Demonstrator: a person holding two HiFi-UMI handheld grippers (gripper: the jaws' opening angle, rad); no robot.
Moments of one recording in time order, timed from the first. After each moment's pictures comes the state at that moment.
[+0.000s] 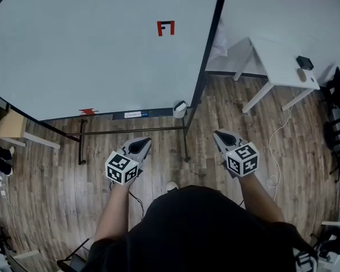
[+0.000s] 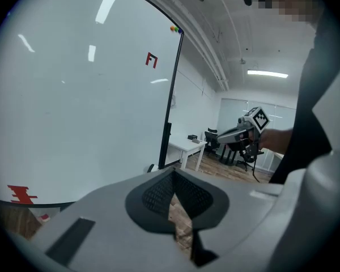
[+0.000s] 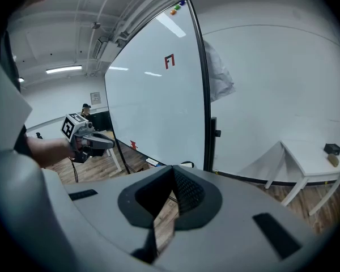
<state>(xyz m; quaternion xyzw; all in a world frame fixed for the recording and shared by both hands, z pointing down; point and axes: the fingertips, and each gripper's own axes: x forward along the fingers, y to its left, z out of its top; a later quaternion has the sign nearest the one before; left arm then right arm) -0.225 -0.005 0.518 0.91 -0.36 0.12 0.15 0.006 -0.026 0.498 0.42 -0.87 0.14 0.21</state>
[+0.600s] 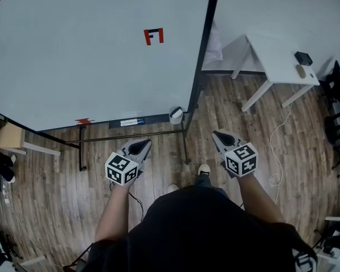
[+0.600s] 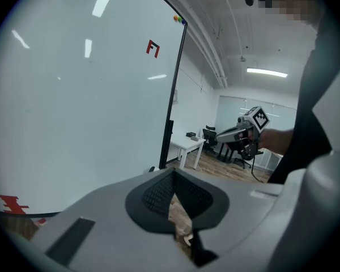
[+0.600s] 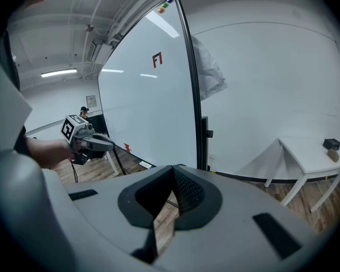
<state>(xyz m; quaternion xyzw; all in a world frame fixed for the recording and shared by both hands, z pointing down) -0.209 -0.048 0.525 0.92 -0.34 0.14 0.15 0.019 -0.065 0.504 0.43 -0.87 0.15 0.20</state>
